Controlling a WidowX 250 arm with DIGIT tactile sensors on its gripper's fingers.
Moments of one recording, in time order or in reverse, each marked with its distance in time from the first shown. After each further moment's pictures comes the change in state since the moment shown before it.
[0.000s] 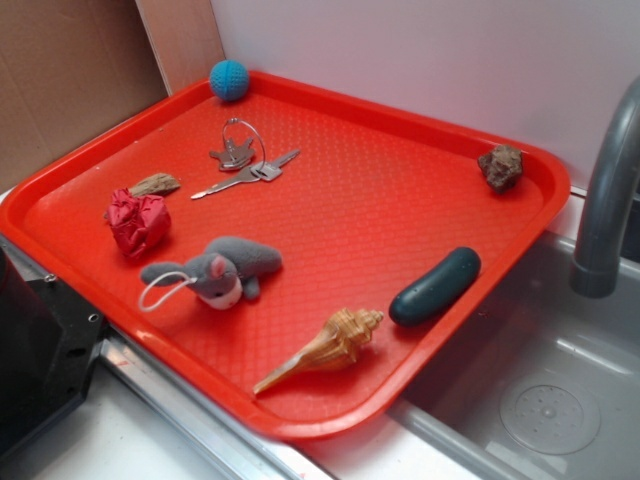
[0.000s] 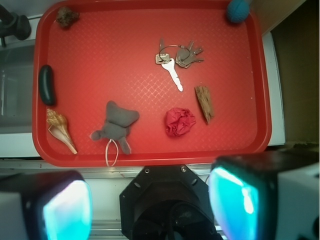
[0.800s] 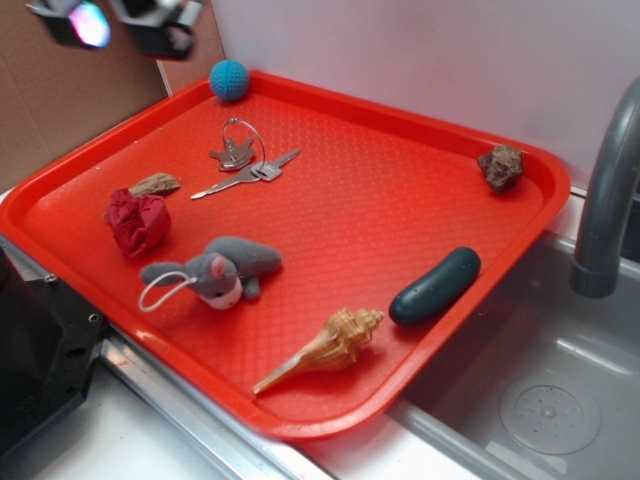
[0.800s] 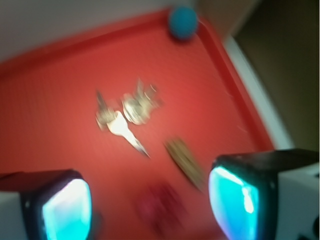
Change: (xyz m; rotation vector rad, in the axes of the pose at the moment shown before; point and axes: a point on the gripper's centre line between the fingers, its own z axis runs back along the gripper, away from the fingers) arm 0.086 0.059 -0.107 0.105 -0.143 0.368
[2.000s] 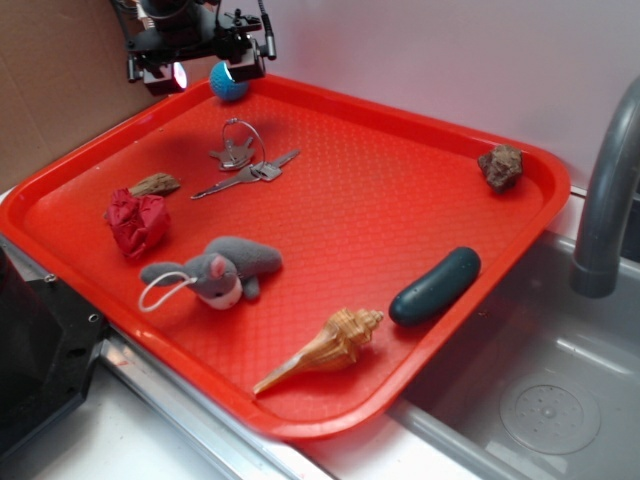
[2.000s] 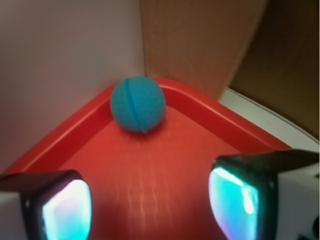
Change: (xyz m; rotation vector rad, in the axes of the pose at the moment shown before) arm 0.091 0.039 -0.098 0.110 -0.323 0.439
